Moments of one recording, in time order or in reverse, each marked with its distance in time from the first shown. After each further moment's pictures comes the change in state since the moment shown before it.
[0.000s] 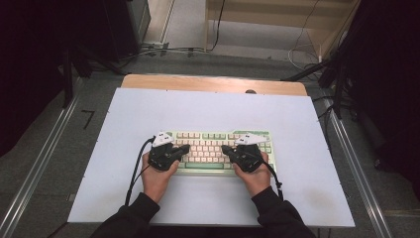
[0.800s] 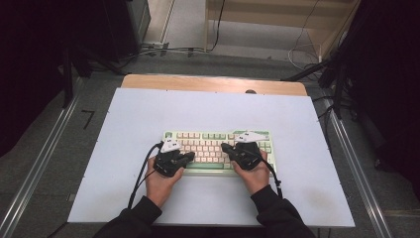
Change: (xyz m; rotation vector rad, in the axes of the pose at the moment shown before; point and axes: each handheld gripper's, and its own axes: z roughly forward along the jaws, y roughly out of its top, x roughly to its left) left arm -0.015 -0.010 0.008 0.082 -0.005 0.060; right arm -0.003 0.003 0.005 -0.005 -0.006 0.005
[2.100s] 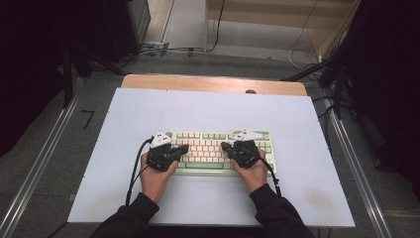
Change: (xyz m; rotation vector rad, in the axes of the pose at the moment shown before) left arm 0.017 0.008 -0.014 -0.098 0.014 -0.064; right arm -0.005 -0.002 0.013 0.024 -0.031 0.006
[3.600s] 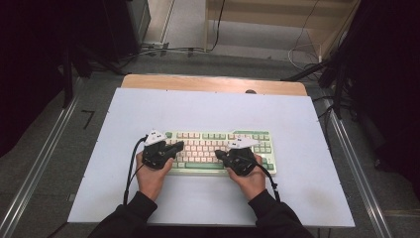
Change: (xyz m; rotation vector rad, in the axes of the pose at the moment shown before) left arm 0.011 0.001 -0.005 -0.027 0.032 -0.035; right arm 0.022 -0.005 -0.009 0.013 0.082 -0.053
